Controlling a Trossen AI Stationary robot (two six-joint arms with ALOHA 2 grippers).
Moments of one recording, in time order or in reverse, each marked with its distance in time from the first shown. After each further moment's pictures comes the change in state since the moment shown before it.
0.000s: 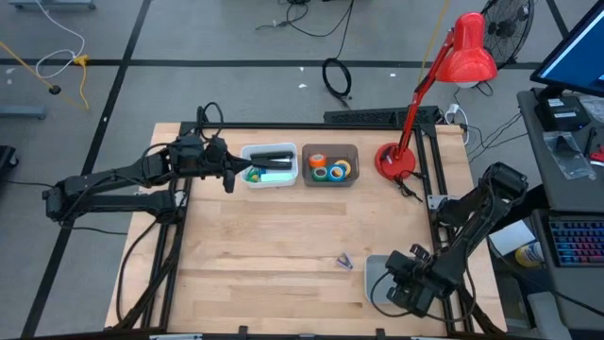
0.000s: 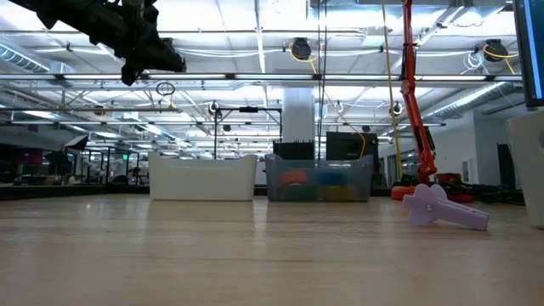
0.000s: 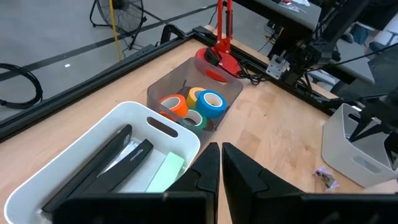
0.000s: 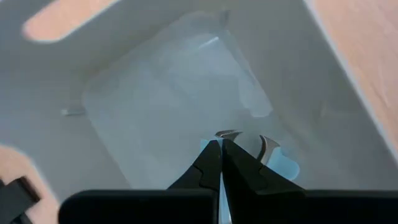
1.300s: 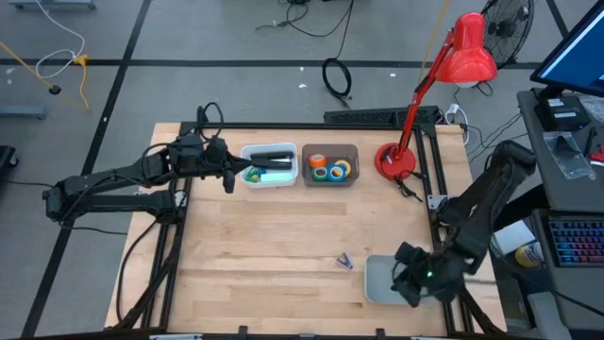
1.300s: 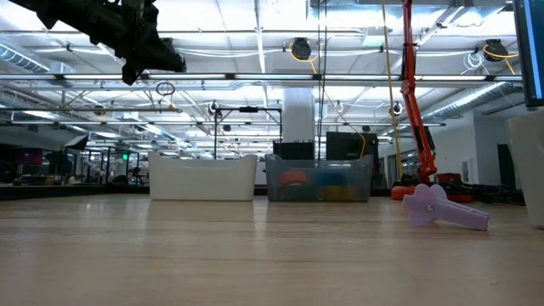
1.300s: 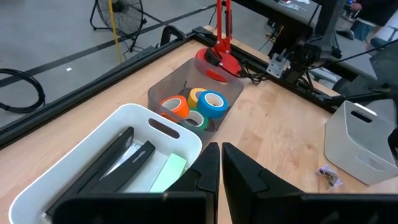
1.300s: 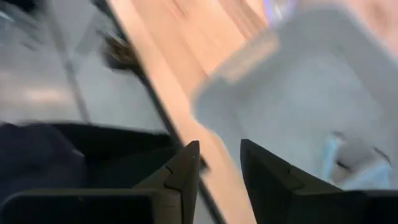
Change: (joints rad) left arm 0.000 0.000 0.000 0.001 -0.002 0.024; right arm 0.002 -0.308 -0.049 0.216 0.017 0.062
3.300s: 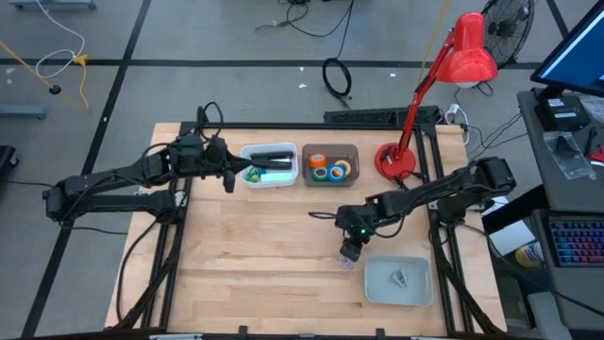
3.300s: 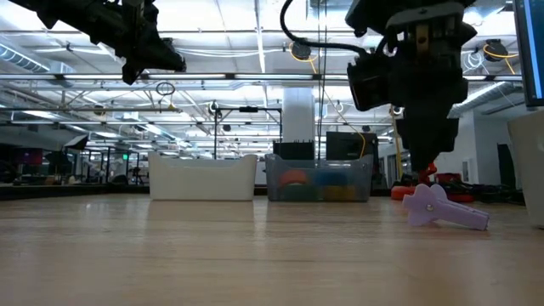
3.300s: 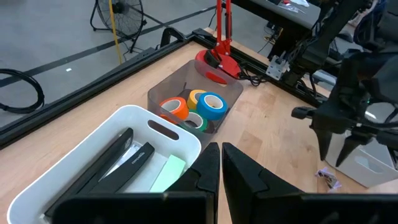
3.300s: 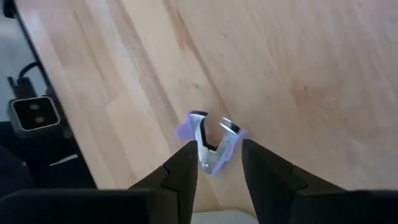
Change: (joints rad) left arm 0.000 0.000 0.000 0.007 -0.001 -0.007; right arm -0.788 0.336 0.002 0.236 -0.590 -0.807
